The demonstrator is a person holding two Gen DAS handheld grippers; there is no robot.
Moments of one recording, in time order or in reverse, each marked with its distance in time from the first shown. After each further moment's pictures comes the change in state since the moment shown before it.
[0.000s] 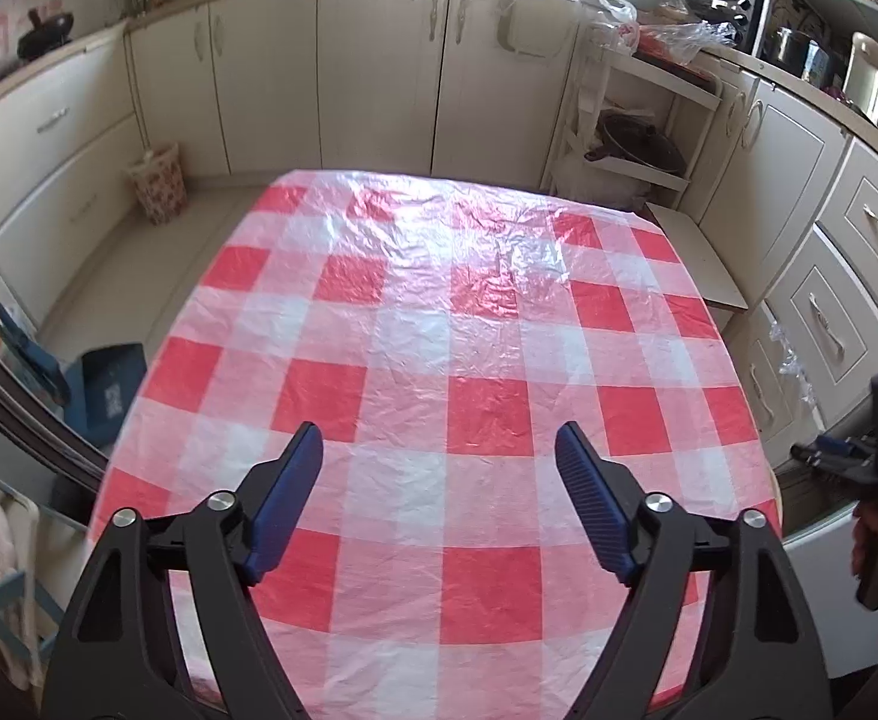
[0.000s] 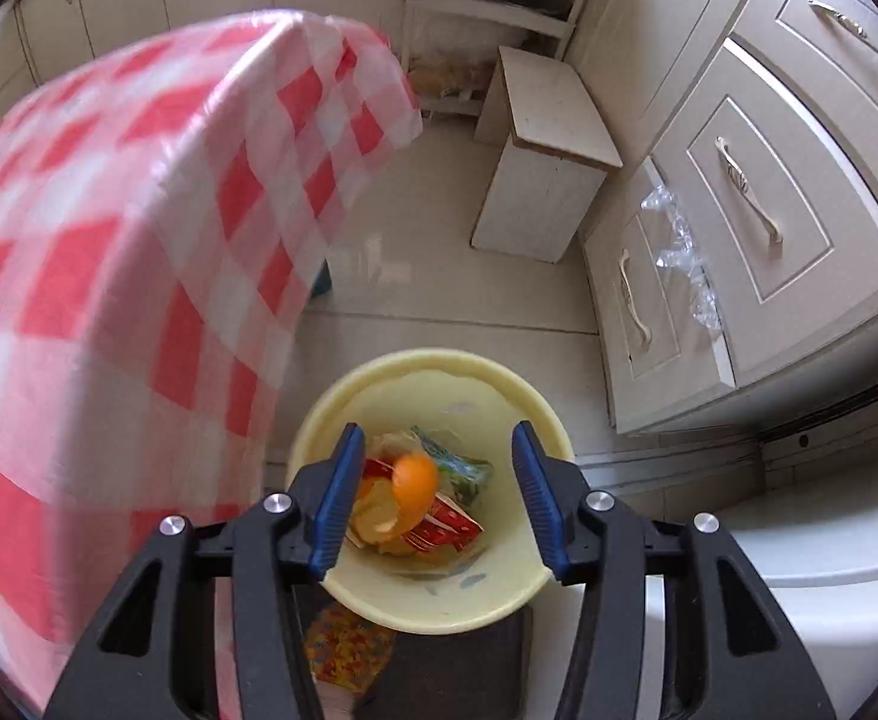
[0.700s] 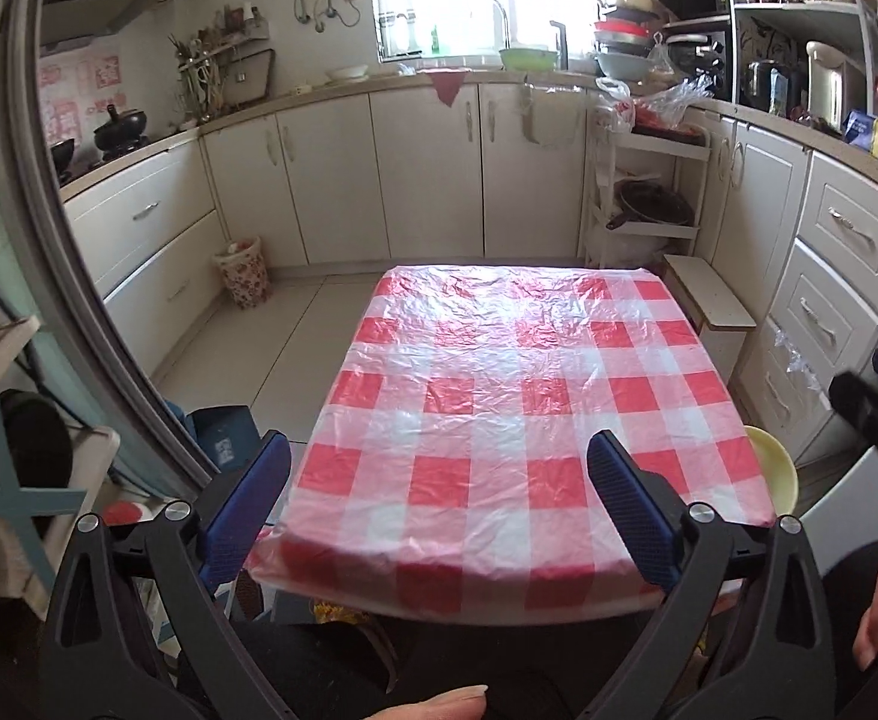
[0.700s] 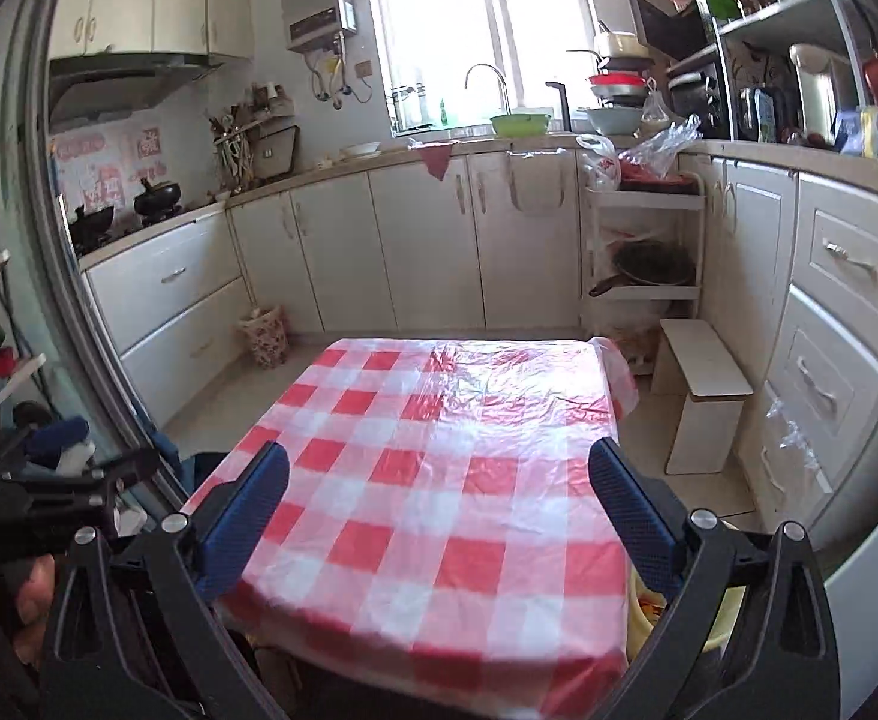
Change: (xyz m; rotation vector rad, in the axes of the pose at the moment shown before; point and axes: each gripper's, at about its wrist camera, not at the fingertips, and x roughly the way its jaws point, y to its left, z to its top) left arm -0.209 0.027 -0.063 0.063 -0.204 0.139; right arm -0.286 0.158 -0.117 -0.022 -0.622 0.345
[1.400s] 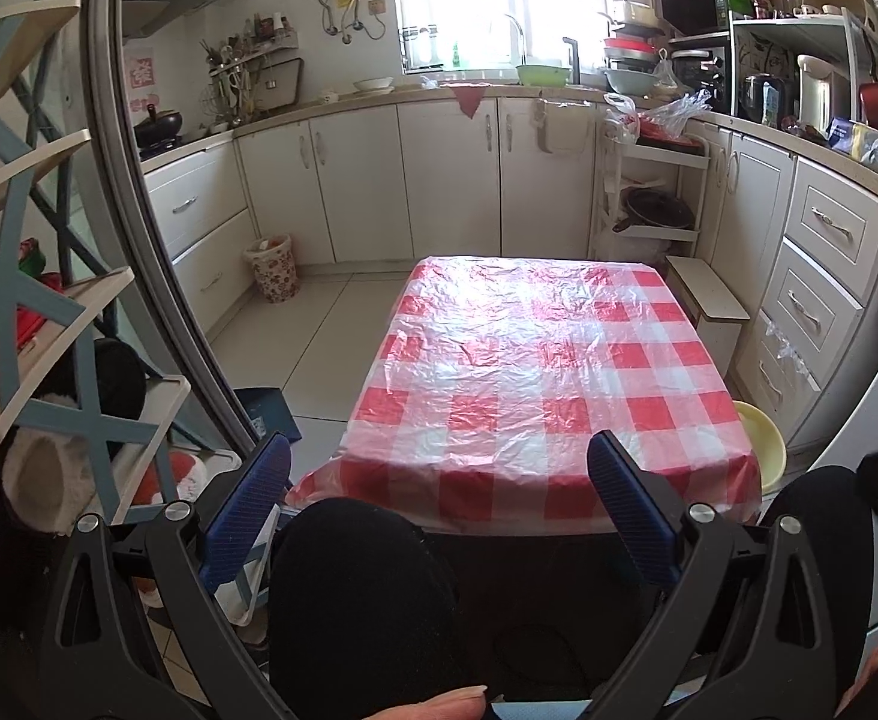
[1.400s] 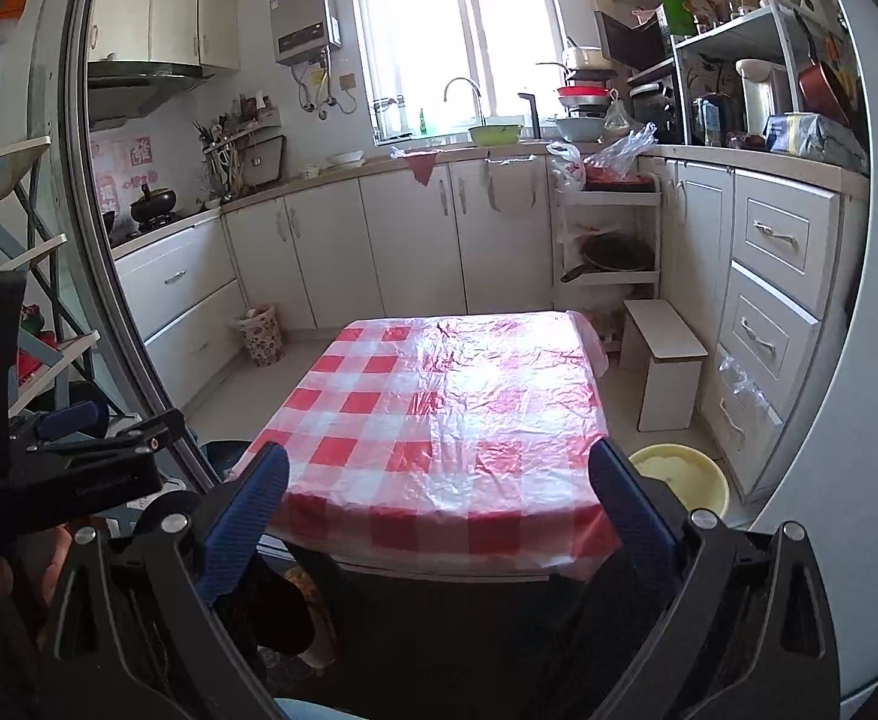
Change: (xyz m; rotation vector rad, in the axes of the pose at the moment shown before) left arm -0.100 0.029 -0.054 -0.012 -0.022 0.041; right arm -0.100 0.051 -0.059 0.064 0.005 -0.083
